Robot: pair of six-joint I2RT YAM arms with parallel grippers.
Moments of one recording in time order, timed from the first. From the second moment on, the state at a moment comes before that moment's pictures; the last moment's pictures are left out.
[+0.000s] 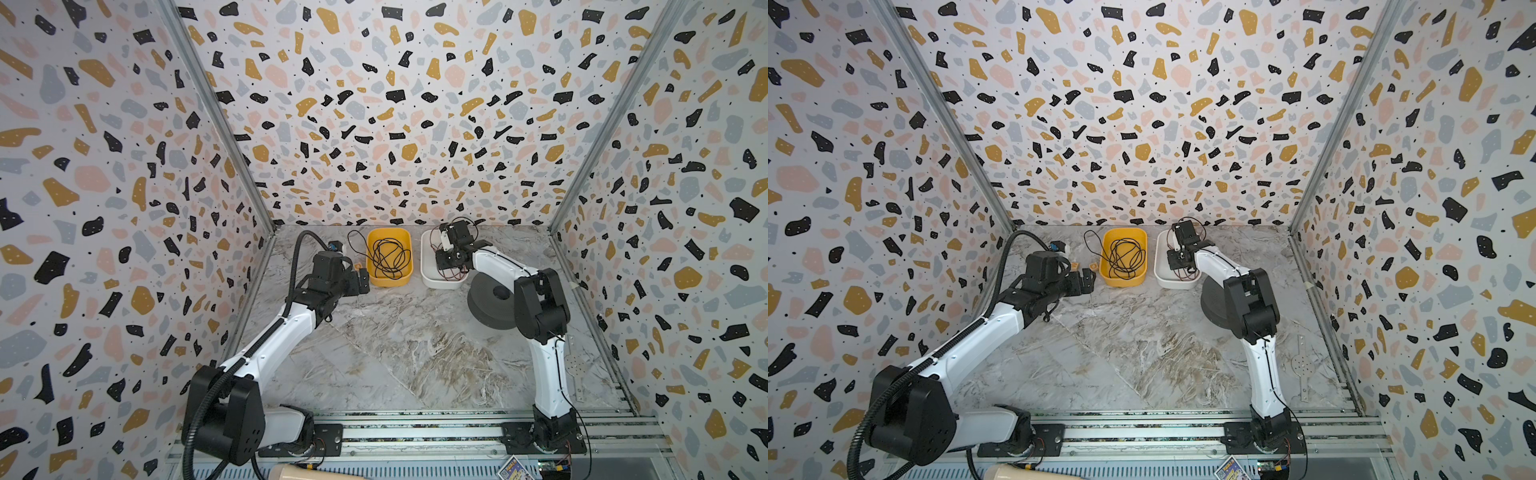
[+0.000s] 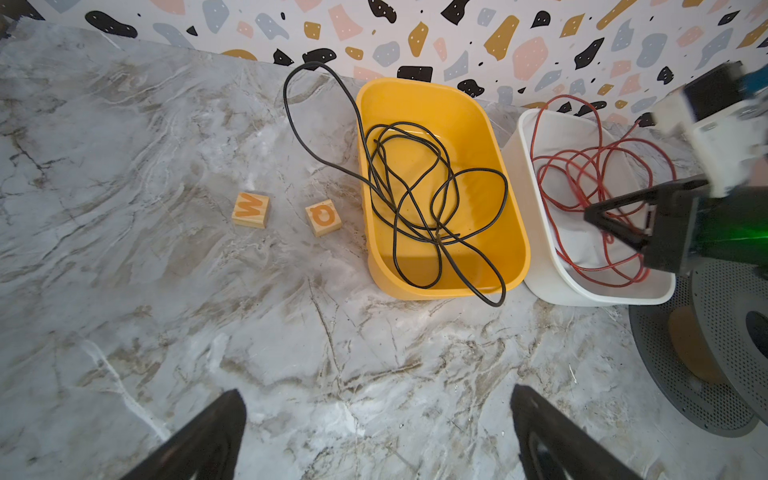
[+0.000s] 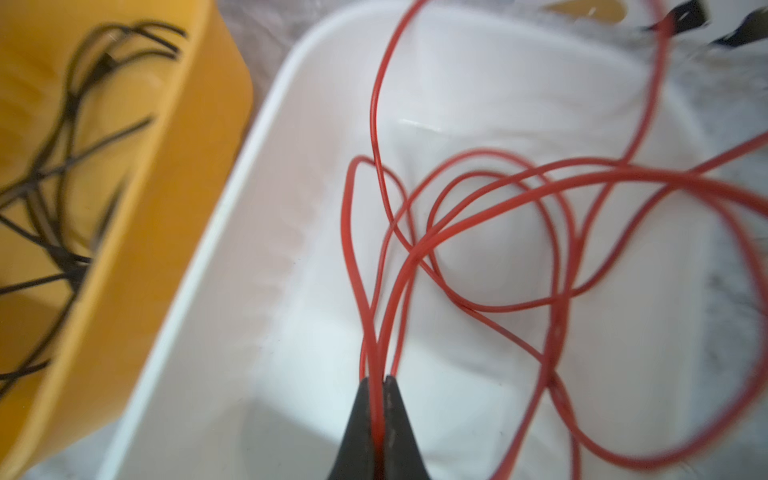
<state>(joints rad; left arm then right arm) -0.28 1.32 0.94 -0.27 0.00 -0.30 0.42 2.15 1.76 -0.43 0.00 0.09</state>
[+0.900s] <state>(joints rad) -0.28 1.29 0.93 -0.26 0.02 -0.31 0.66 1.55 1.76 -0.57 -0.15 0.09</state>
